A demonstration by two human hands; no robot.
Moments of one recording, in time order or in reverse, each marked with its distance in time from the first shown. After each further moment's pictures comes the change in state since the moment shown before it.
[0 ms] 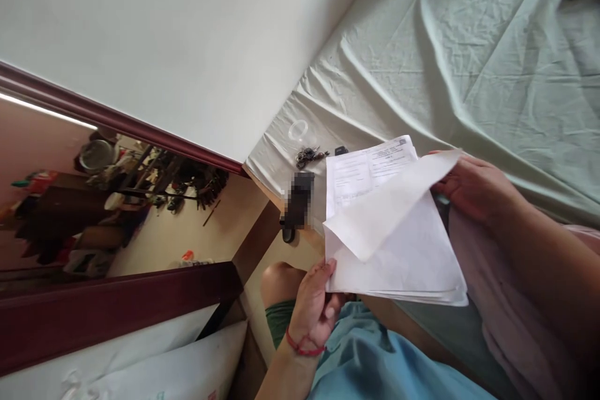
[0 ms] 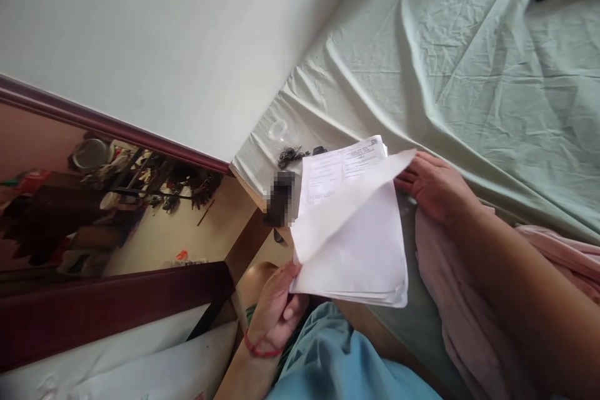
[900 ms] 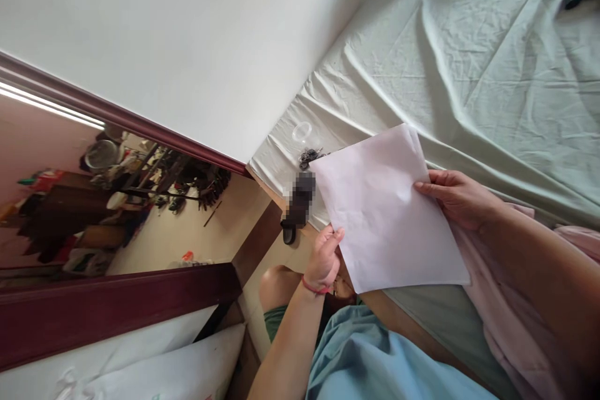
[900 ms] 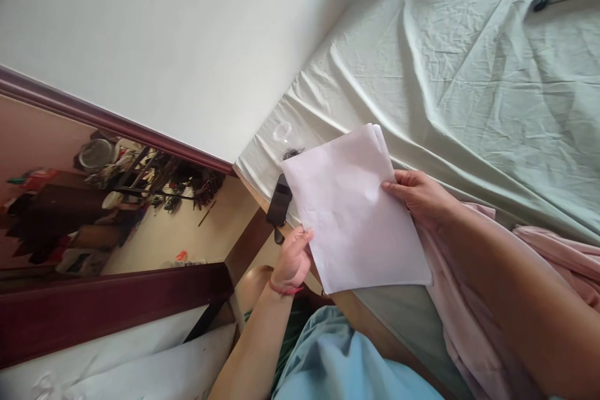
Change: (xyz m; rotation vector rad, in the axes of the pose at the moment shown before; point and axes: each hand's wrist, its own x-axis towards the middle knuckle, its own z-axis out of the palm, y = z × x) left_hand 0.074 0.005 0.007 0.144 -0.259 0.413; right_hand -0.013 0.013 -0.003 -0.254 -0.355 0.205
